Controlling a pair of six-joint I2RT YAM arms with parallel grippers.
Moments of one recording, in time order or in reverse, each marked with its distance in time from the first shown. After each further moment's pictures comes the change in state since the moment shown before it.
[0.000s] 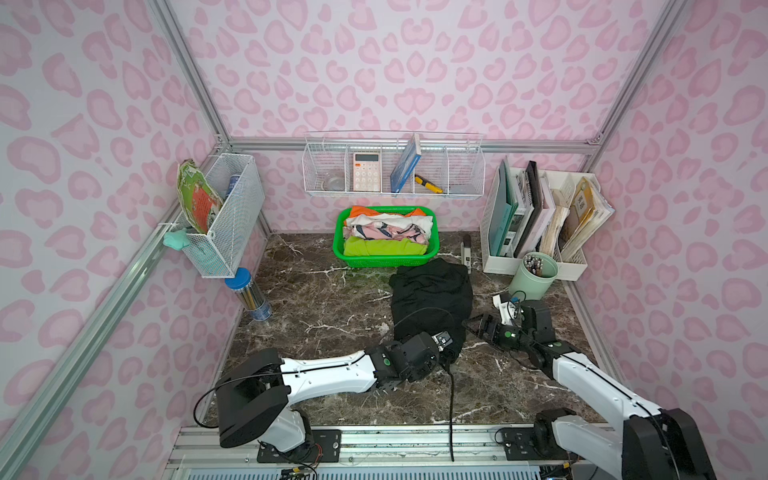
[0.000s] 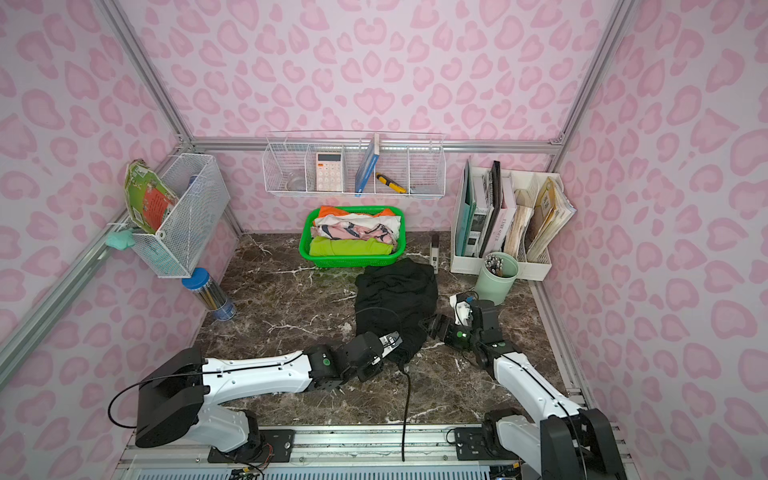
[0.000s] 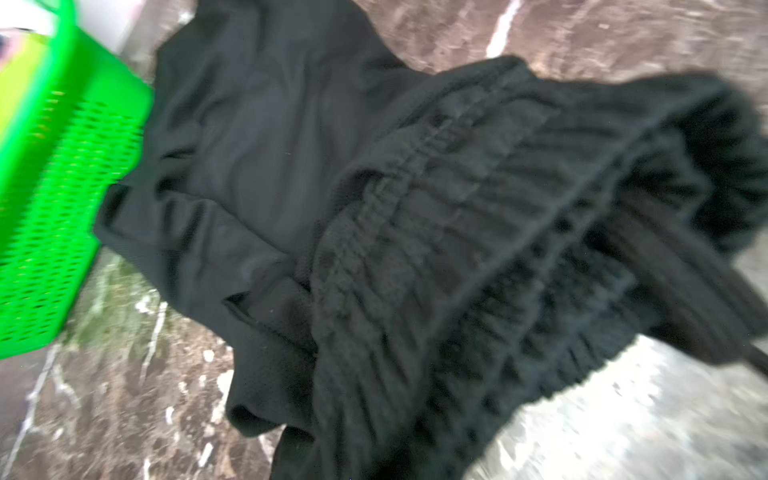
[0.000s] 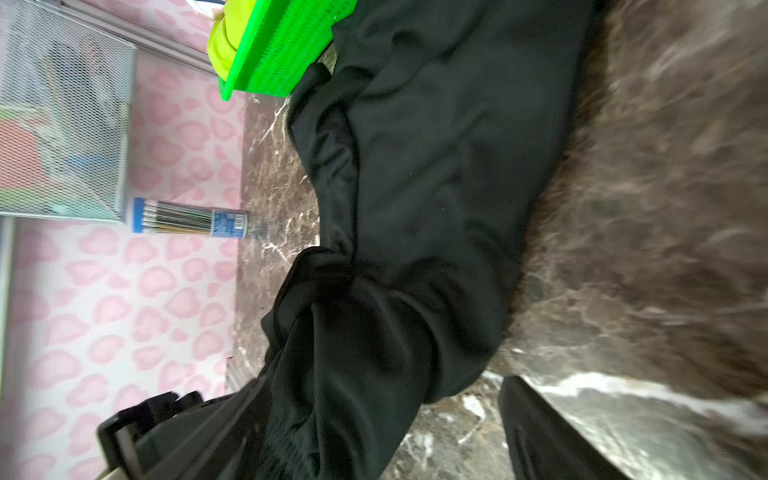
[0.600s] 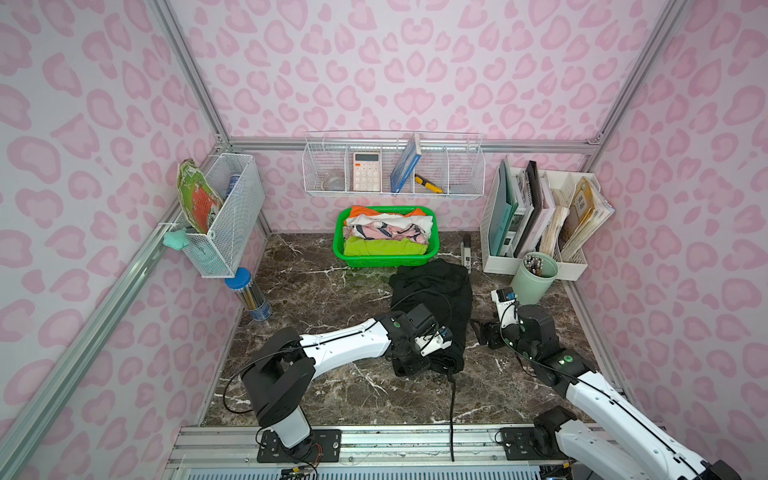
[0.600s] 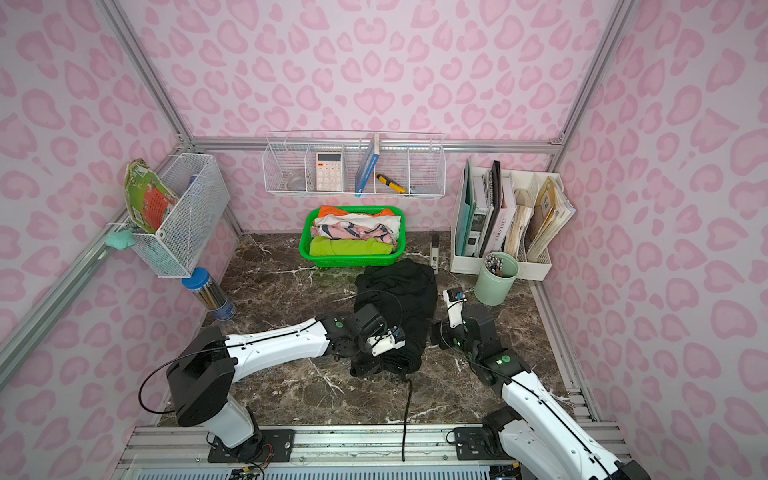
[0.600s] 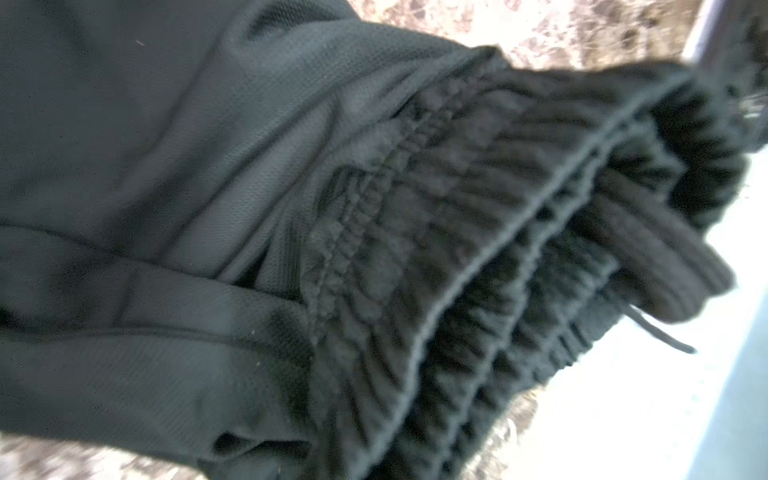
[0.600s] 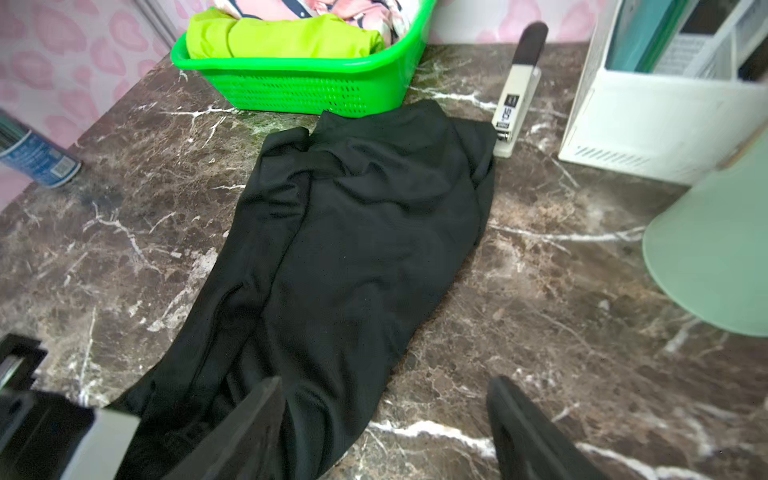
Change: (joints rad) left arm 0.204 0.198 0.262 -0.401 0.605 0.027; right arm 0.250 -0.276 0.024 -0.102 0.521 -0.503
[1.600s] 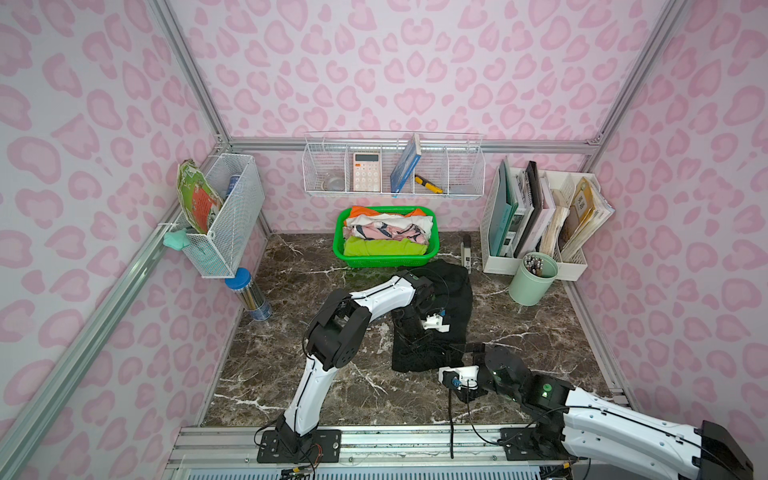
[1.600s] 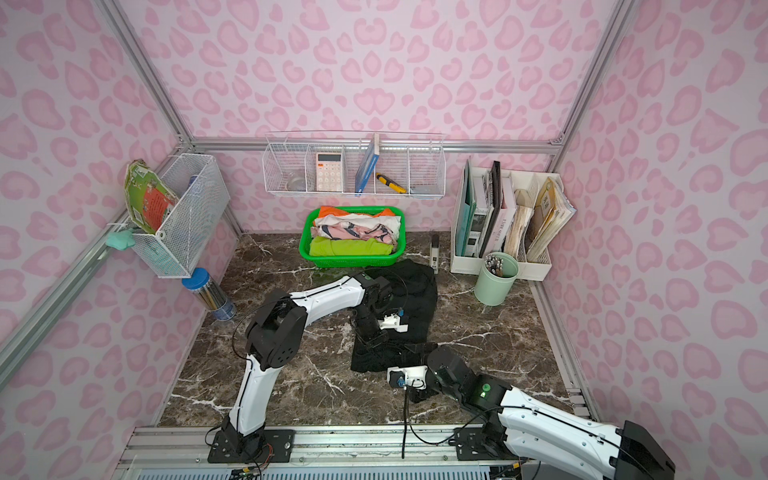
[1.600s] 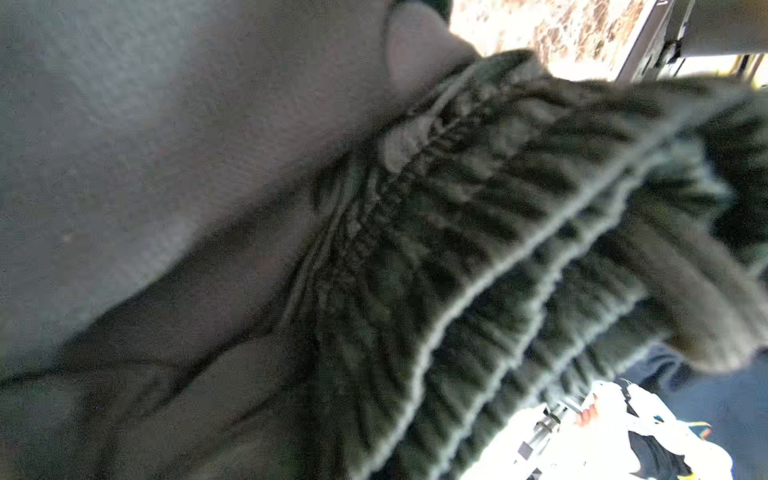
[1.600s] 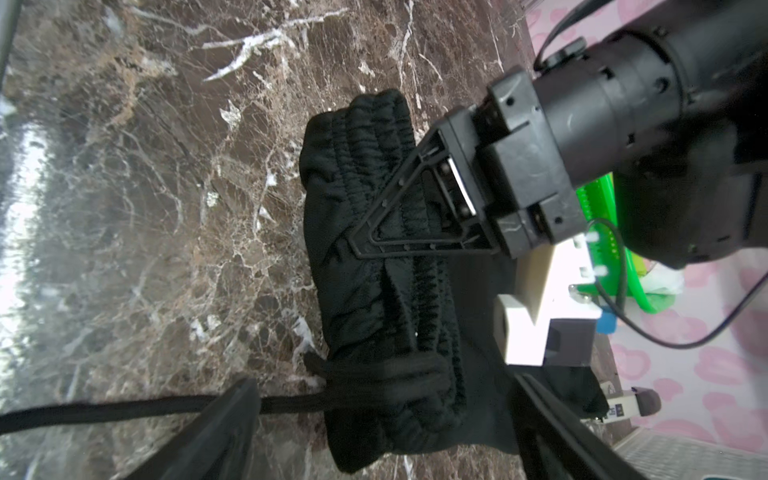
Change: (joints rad) left arm 0.200 0.538 0.591 -0.605 0.311 0.209; right arm 0.523 0.022 -0.177 0.108 0.106 -0.927
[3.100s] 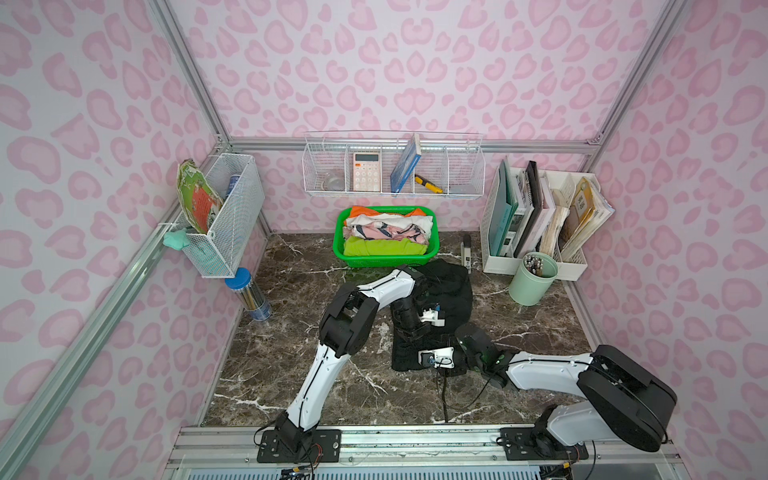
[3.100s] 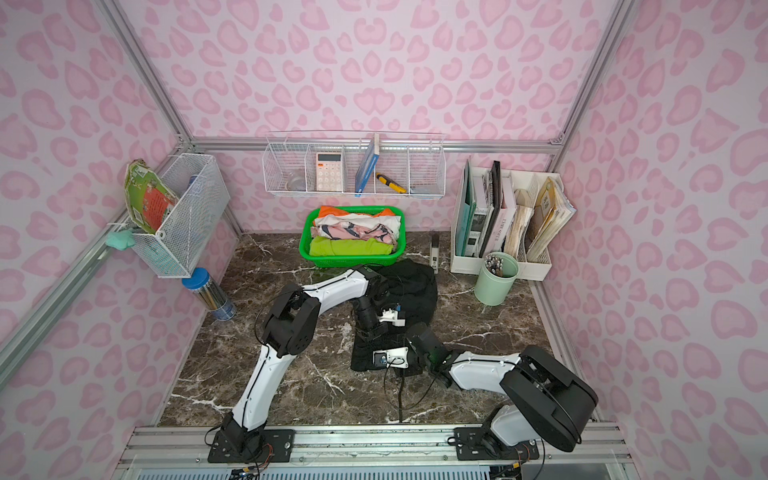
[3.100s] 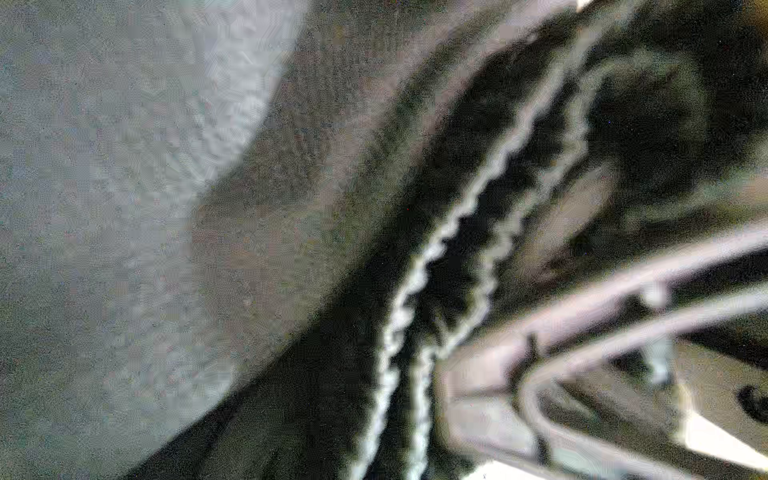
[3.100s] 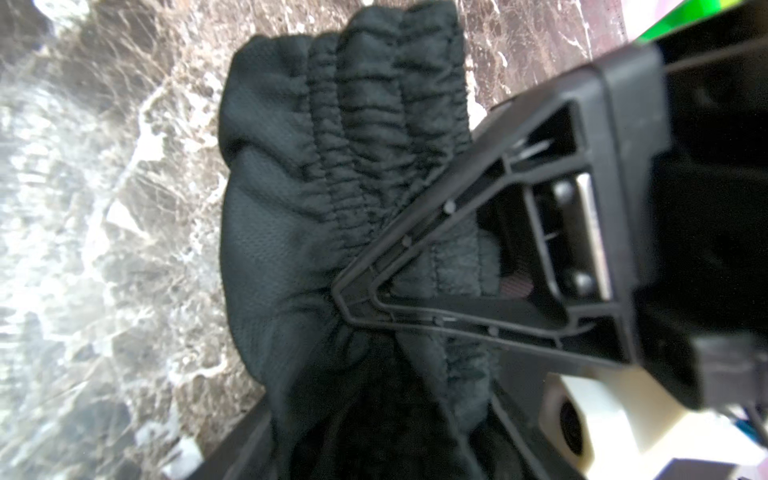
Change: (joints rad) left arm 0.061 0.173 0.173 -0.134 0.057 0.031; right arm -0.185 0.632 0.132 0.344 -0.172 -0.113
